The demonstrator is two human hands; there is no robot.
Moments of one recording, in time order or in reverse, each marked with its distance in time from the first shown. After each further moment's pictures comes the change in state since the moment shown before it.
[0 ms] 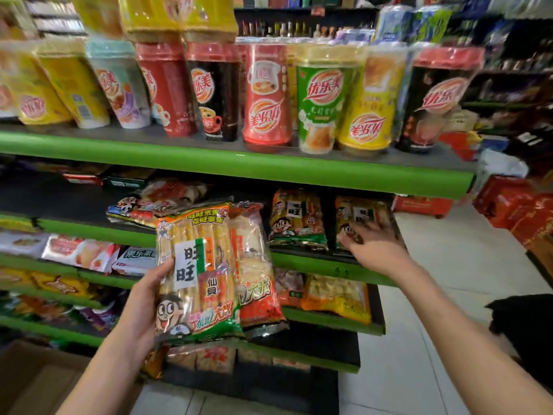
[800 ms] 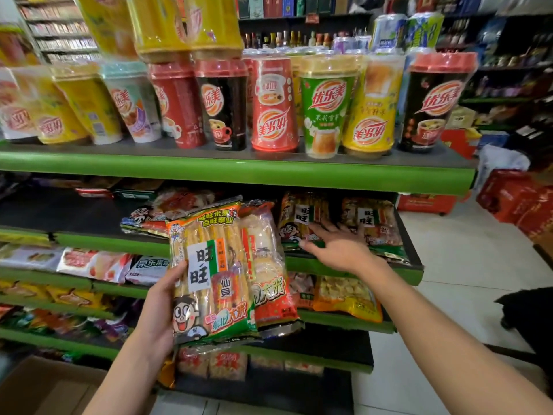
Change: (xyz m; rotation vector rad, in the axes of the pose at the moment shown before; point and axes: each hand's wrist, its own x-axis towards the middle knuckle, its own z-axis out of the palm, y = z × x) left_hand -0.008 0.012 0.010 0.014 -0.011 0.041; right_hand 0.004 -0.076 0.020 -0.102 -0.084 -0.212
